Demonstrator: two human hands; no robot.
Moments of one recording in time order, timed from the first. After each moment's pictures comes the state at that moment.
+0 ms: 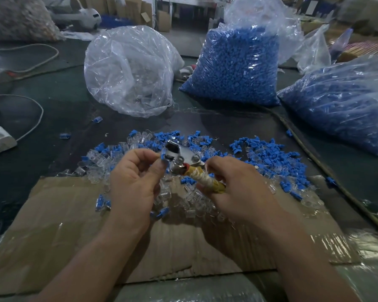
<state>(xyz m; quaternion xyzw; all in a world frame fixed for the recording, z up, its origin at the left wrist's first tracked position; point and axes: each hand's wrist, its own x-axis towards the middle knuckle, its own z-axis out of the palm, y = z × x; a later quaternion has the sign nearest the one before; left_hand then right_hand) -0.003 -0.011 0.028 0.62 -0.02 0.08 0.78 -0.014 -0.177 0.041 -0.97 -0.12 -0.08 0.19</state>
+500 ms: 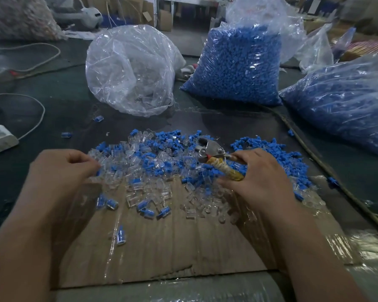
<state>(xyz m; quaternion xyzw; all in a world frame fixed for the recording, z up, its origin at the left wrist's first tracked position) 0.036 0.102 0.021 0.86 0.14 0.05 0.48 0.001 -0.214 0.026 -0.98 0.02 -0.11 0.14</state>
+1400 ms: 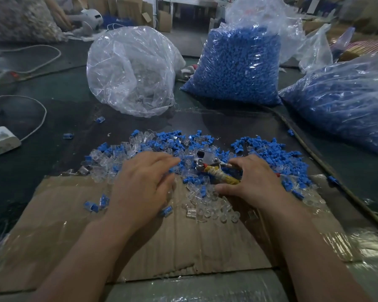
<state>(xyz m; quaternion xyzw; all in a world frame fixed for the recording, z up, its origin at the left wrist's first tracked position) 0.013 0.007 0.018 0.92 -0.23 0.17 0.26 0.013 -0.217 0.015 -0.98 0.06 0.01 0.17</state>
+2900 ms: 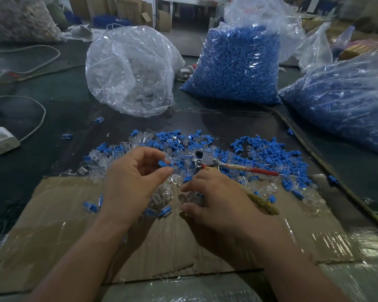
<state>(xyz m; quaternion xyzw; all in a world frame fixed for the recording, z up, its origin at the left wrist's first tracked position) 0.009 0.005 0.023 0.78 -0.09 0.12 0.60 -0.016 -0.154 0.032 -0.97 -0.18 -0.01 0.17</state>
